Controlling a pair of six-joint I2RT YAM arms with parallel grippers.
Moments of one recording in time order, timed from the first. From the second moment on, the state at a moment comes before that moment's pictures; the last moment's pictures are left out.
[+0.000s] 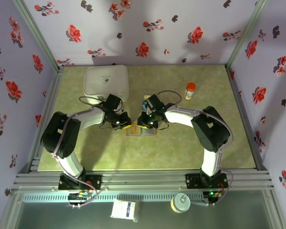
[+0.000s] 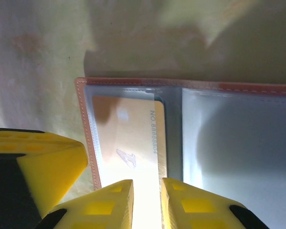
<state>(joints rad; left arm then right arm) -0.51 1.72 0.95 -0.37 0.45 -0.75 0.71 1.87 1.13 -0.31 -0.42 0.85</state>
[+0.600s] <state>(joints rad) -0.51 1.76 0.95 -0.37 0.45 -0.74 0.71 1.92 1.15 -0.29 -0.45 0.85</state>
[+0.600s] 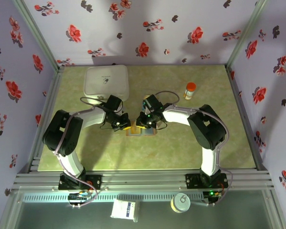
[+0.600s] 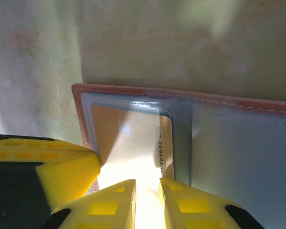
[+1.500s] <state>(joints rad) -0.51 1.74 0.97 -0.42 0.45 -0.74 0.71 1.86 1.16 -0.36 -0.38 0.79</state>
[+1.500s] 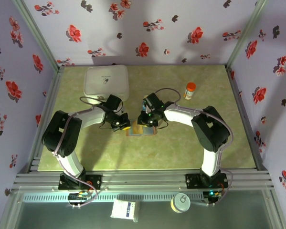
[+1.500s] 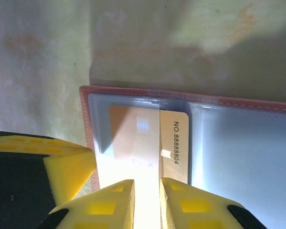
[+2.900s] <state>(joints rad) -0.56 1.79 1.01 -0.42 0.44 -0.73 0.71 1.89 1.13 -0.34 -0.37 0.78</state>
